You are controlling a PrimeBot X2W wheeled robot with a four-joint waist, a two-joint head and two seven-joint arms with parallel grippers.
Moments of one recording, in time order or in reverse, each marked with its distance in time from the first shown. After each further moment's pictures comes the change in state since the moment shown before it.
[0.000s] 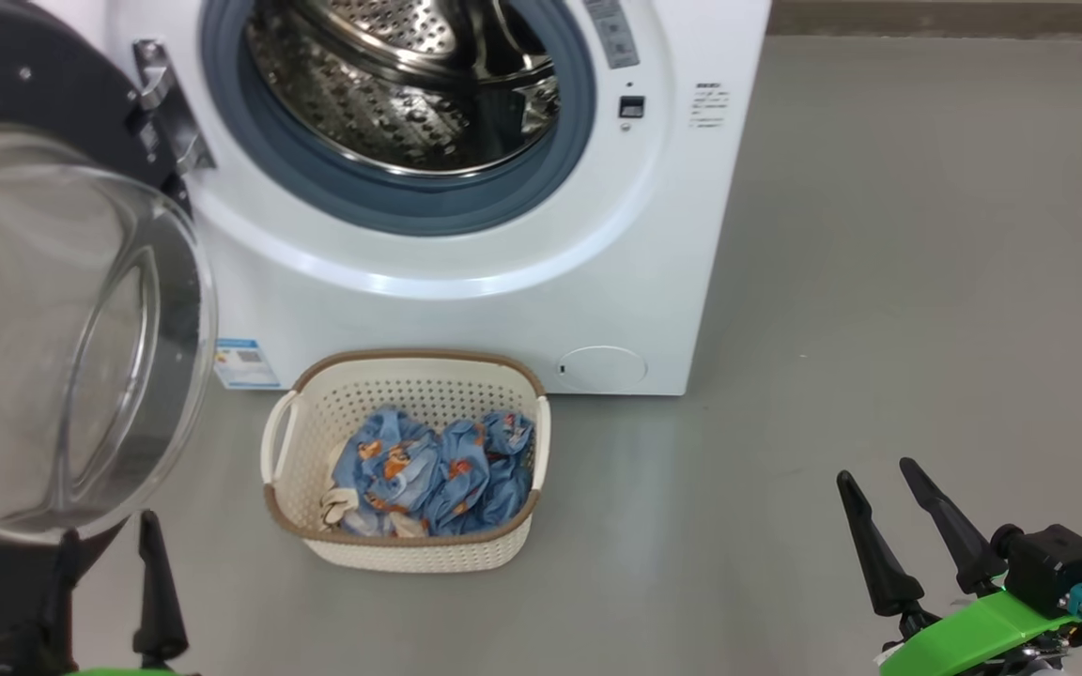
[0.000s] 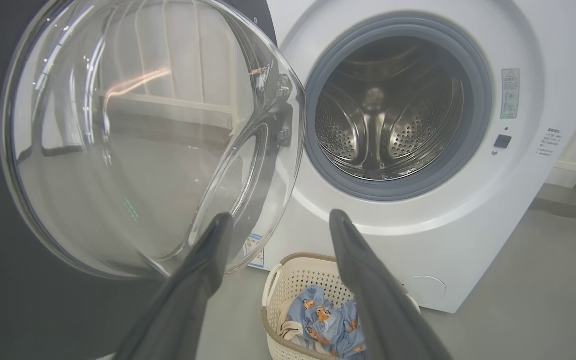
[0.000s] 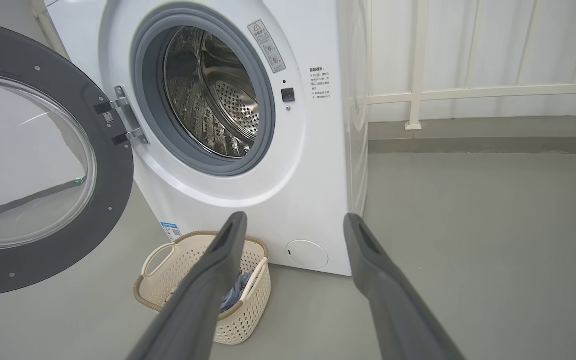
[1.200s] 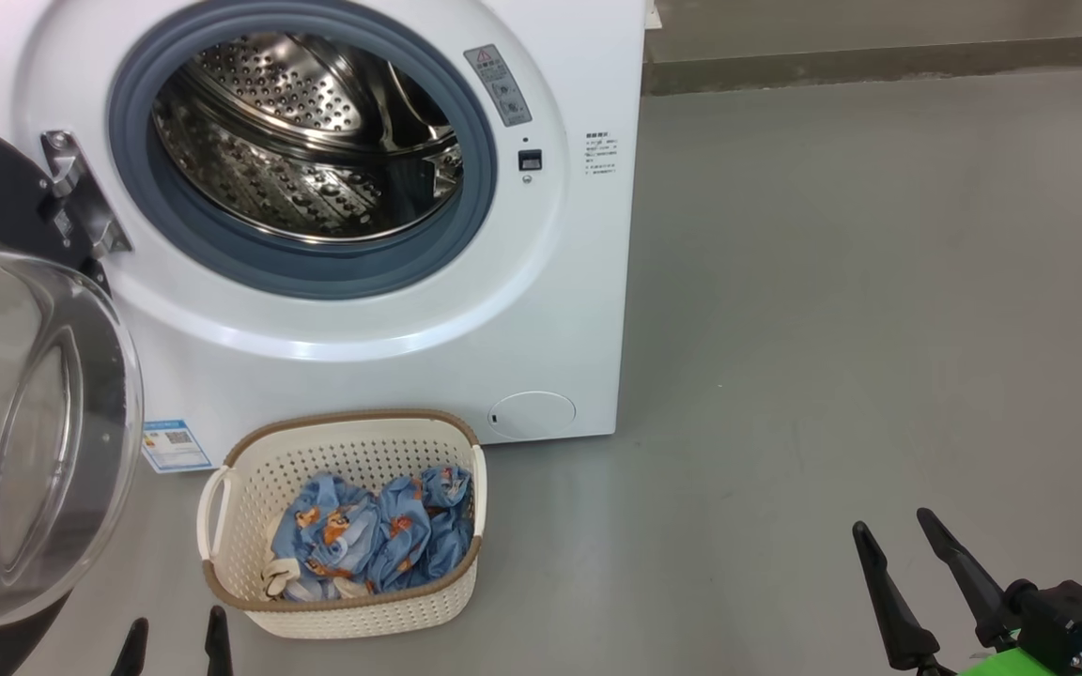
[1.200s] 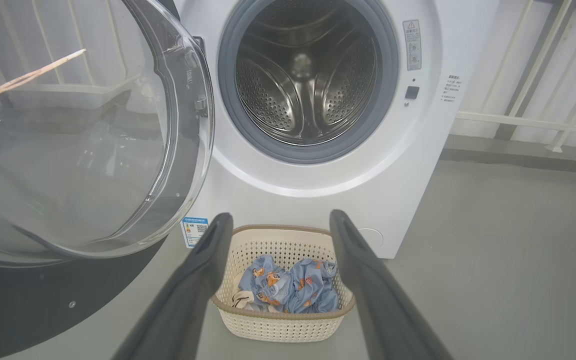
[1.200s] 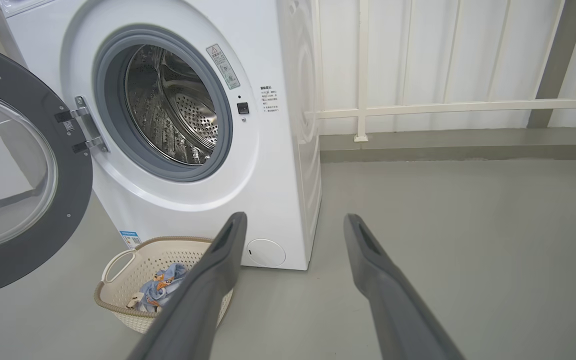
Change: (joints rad) left arm 0.185 0.005 -0.101 -0.056 0.024 0.070 0.000; right arm 0.119 0.017 -0.043 -0.068 -0.061 0.000 0.000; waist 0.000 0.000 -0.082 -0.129
